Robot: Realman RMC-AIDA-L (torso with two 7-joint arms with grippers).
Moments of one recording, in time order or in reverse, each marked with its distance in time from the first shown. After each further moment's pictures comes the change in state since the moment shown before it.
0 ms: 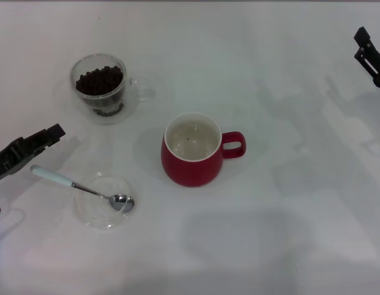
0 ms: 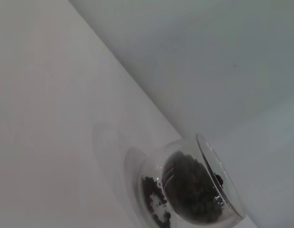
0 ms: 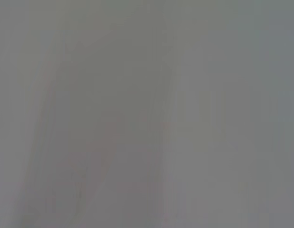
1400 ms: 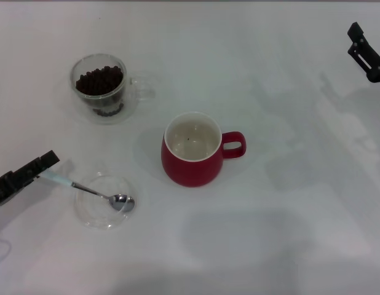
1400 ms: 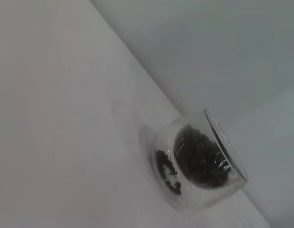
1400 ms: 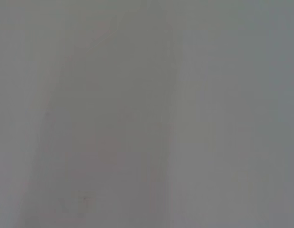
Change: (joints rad) left arm 0.098 -0.001 0.004 -0.006 0.009 0.057 0.066; right arm 0.013 0.000 -0.002 -0.022 -0.001 0.028 0.000
